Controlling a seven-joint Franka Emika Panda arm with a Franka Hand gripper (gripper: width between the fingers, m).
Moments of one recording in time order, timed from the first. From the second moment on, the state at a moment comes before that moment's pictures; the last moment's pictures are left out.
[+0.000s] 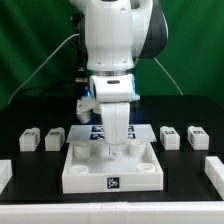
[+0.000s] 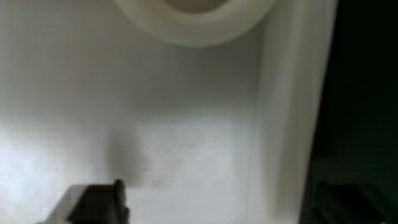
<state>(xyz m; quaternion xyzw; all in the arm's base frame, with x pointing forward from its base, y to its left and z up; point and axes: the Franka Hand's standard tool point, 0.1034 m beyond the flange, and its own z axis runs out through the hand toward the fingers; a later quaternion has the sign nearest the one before) 0.426 -0.016 0.011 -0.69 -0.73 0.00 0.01</state>
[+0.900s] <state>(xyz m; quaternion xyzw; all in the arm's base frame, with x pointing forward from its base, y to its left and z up) 0.425 -0.017 0.011 -0.69 -0.73 0.00 0.01</state>
